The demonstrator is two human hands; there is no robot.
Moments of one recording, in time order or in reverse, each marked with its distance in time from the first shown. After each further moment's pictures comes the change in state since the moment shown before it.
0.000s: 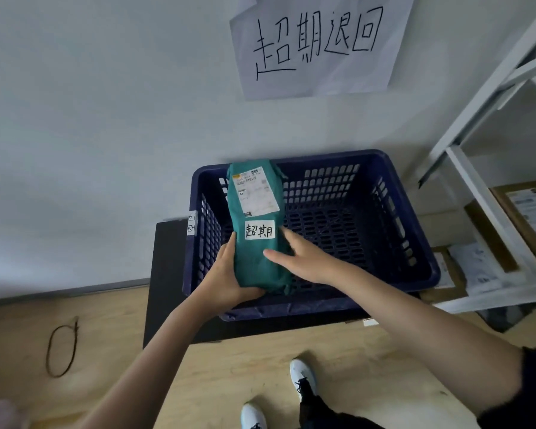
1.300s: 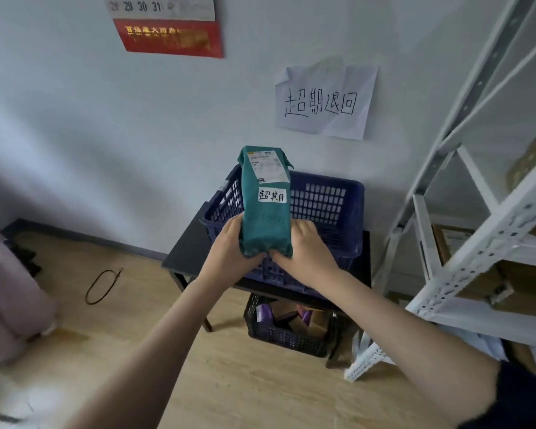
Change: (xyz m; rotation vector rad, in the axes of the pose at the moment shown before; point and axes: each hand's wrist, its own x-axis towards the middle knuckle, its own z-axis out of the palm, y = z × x) left_hand -0.204 0.178 0.173 0.219 0.736 0.078; right_hand -0.258 0.036 -0.013 -0.569 0.404 -0.668
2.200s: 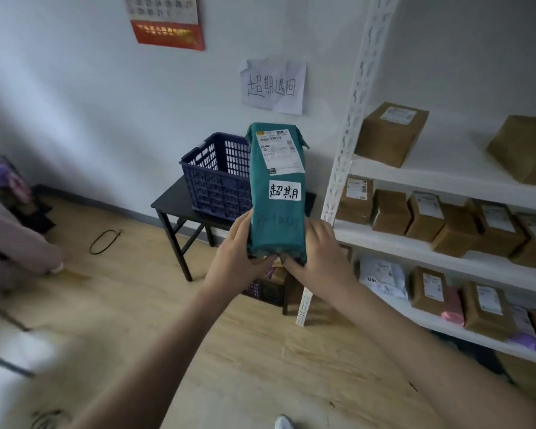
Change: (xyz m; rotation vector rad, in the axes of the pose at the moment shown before) left_hand -0.349 0.268 0.107 -0.026 0.137 0.132; right_hand -0.408 0.000 -0.206 -0.084 0.121 -0.116
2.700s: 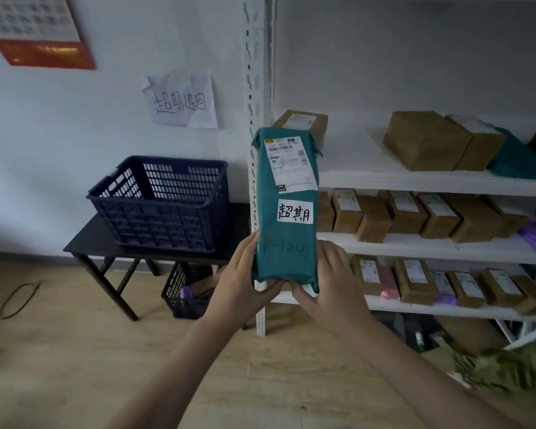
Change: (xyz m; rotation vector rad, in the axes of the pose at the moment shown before) left_hand 0.030 0.087 0.122 -0.127 -0.157 0.253; right_hand -0.076 0.100 -0.088 -0.134 0.176 0.185
